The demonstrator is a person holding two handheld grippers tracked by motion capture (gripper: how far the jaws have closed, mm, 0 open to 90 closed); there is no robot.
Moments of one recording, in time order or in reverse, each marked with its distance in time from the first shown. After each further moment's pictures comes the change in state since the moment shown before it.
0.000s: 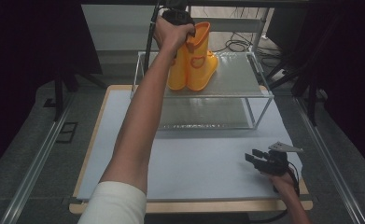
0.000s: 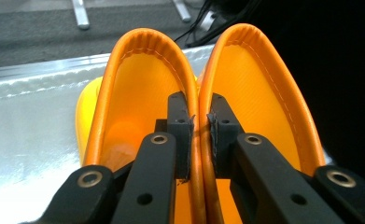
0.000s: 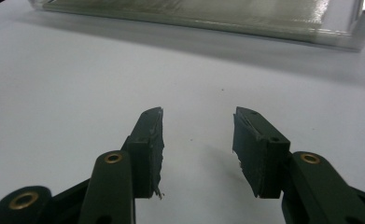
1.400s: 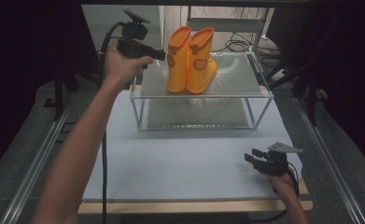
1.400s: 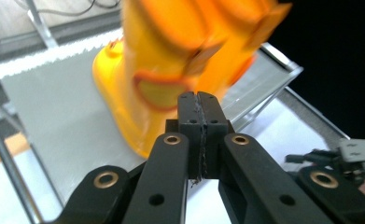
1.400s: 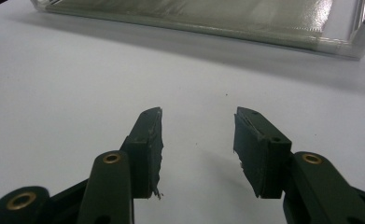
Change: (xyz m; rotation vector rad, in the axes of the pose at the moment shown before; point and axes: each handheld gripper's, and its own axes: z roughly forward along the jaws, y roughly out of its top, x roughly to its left) left arm 0.063 -0.107 -0.081 -0.066 -0.134 0.236; right arm 0.005 0.002 -0.001 -0.007 0.002 -0.018
